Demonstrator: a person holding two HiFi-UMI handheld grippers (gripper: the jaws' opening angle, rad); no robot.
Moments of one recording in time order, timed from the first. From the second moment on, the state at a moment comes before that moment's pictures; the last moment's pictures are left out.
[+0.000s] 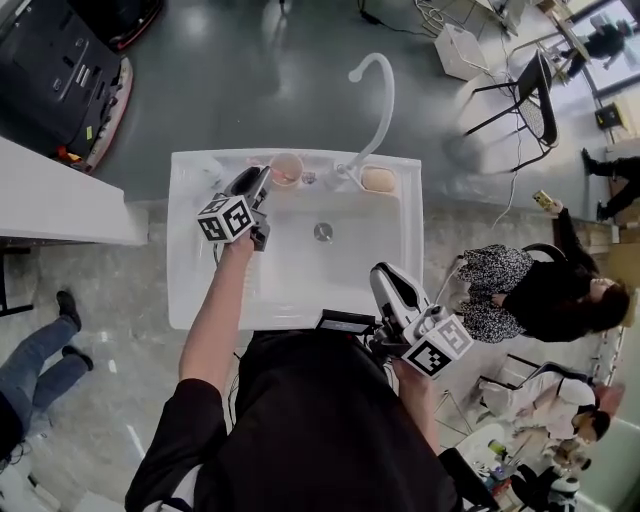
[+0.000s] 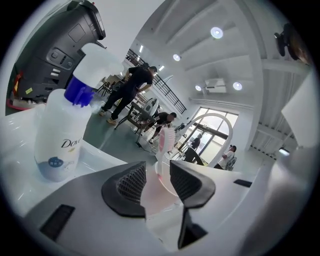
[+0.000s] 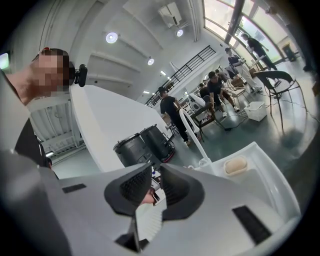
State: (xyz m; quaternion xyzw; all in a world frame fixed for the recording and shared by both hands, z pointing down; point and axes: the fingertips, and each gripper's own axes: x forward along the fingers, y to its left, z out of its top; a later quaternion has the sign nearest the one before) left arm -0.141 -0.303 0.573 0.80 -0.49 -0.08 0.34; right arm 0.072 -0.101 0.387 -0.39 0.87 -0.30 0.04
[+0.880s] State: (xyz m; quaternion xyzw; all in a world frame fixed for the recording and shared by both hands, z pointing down) left arm -0.140 -0.297 0.518 0.81 -0.48 -0.14 0.32; right arm 0.072 -0.103 0.388 -0.37 0.88 -0.30 0.06
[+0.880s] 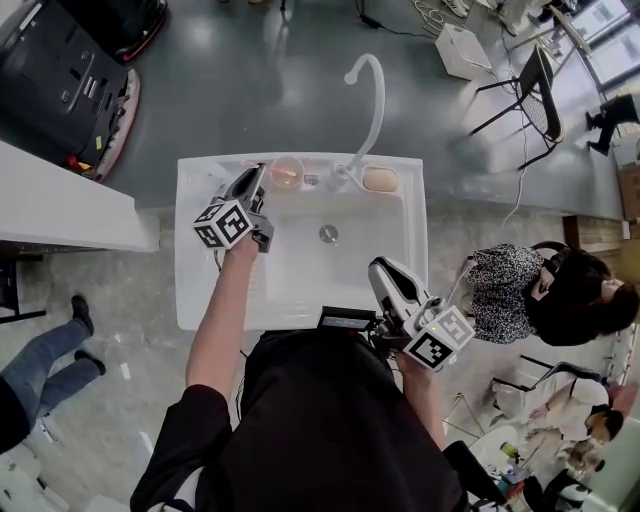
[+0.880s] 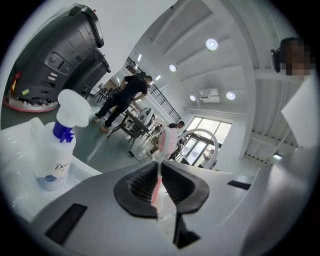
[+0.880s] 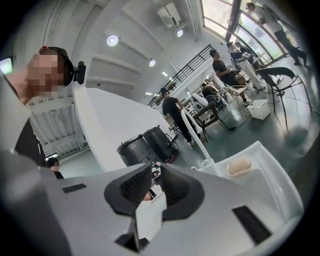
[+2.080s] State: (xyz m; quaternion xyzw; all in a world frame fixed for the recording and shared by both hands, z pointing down) left arm -0.107 -0.155 0.318 0.88 -0.25 -0.28 0.28; right arm 0.043 -0.110 0.371 -0.28 0.91 -0.30 0.09
